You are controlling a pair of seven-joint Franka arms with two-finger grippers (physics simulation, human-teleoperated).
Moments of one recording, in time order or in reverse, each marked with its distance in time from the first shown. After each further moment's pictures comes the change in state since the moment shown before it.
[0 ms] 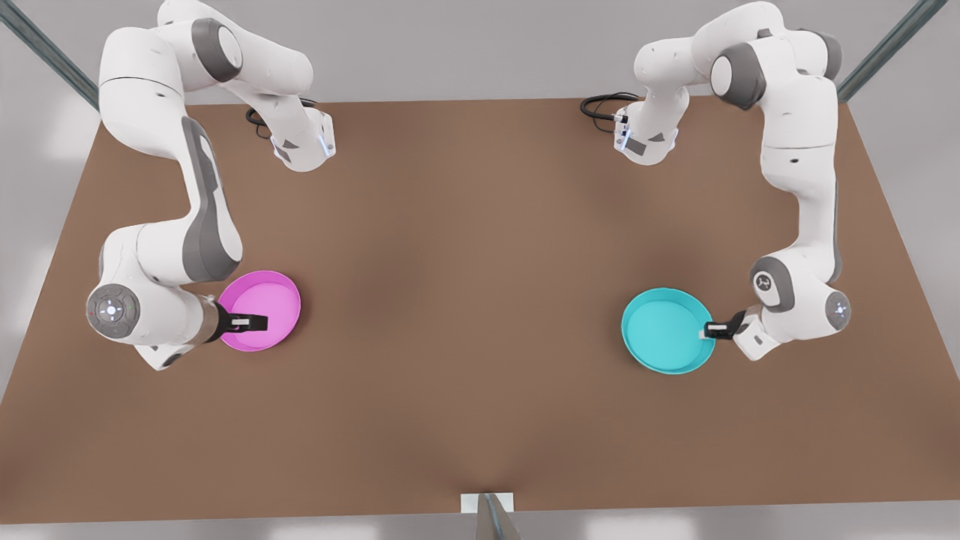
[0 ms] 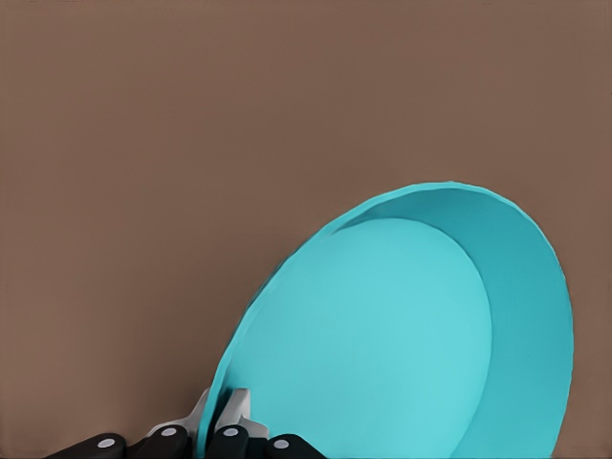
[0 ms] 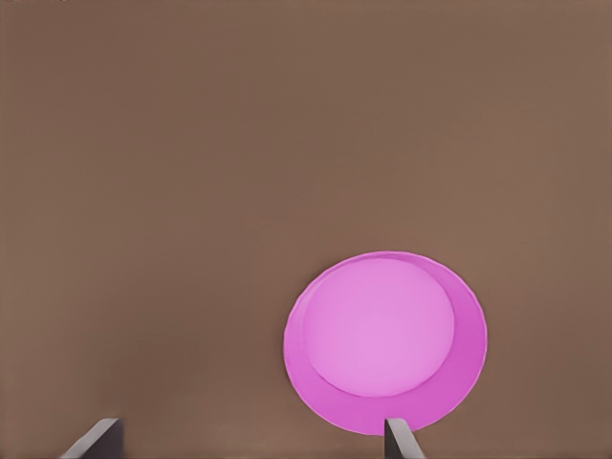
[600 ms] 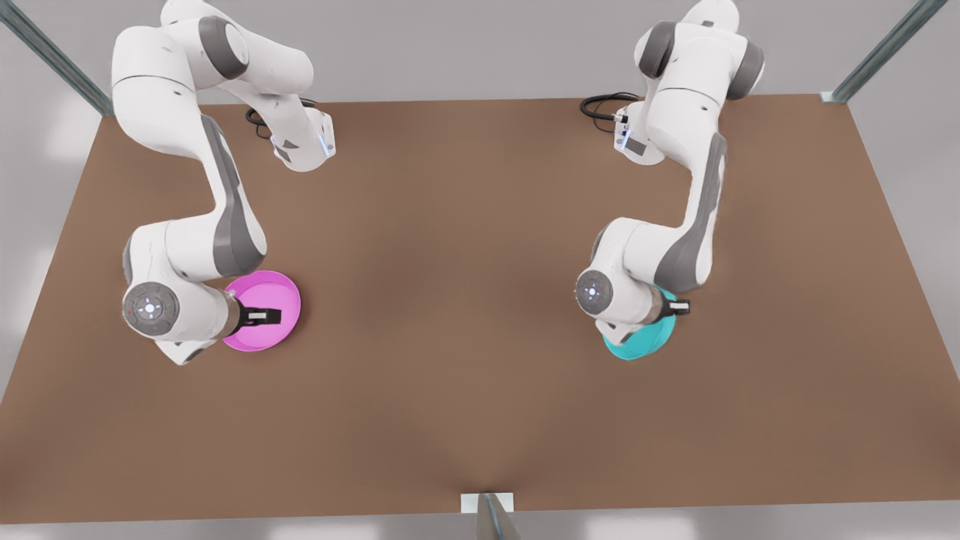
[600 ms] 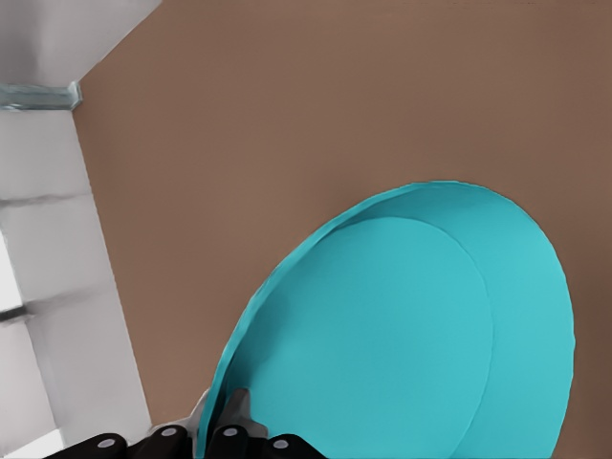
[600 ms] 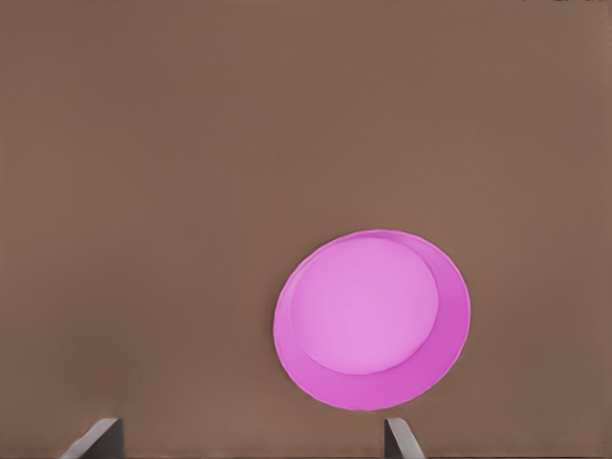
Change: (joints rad) left arm -0.594 0.007 0.001 0.389 0.951 -0.665 -0.842; right arm 0.065 -0.003 0.008 -0.003 -0.095 -0.062 0.046
